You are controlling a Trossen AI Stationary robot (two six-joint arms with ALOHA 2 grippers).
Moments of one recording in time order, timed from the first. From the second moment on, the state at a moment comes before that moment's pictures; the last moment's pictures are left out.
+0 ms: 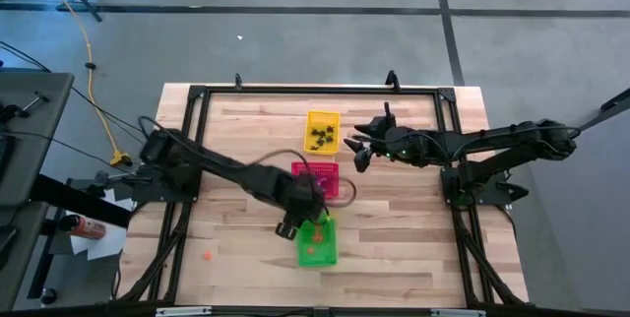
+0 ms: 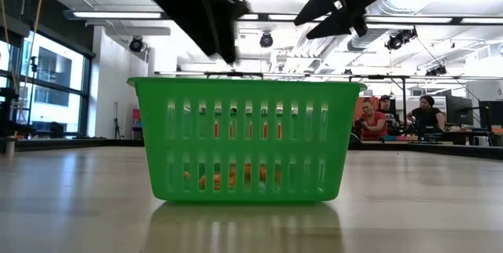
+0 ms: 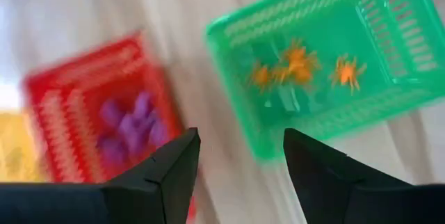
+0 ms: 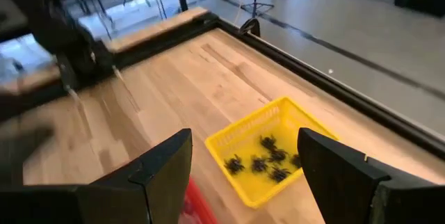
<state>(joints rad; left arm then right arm) -0.27 1.82 1.48 -0.83 -0.09 0.13 0.02 1.21 0.84 -0.07 0.50 0.37</state>
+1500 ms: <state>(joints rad) -0.21 0.92 0.65 0.20 -0.18 -0.26 0.16 1.21 0.84 0.46 0.10 0.16</state>
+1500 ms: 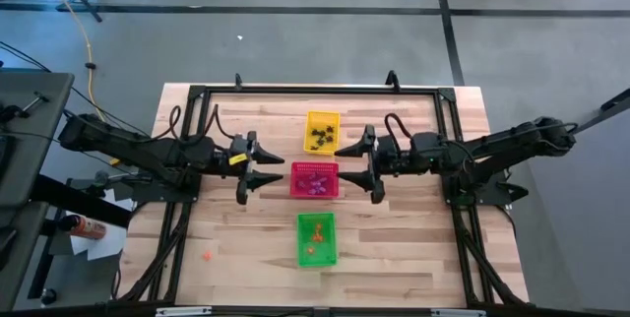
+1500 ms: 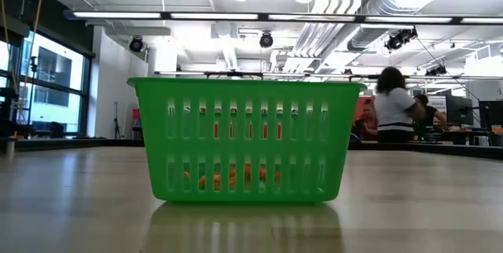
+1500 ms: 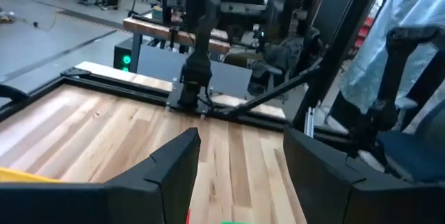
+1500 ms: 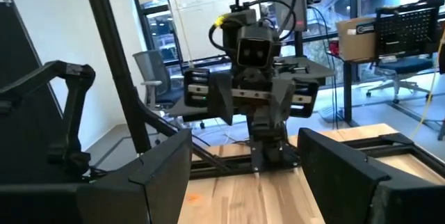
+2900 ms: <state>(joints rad) -0.98 1.41 0.97 -0.97 0.03 -0.56 0.16 1.21 0.84 0.27 0.10 0.13</state>
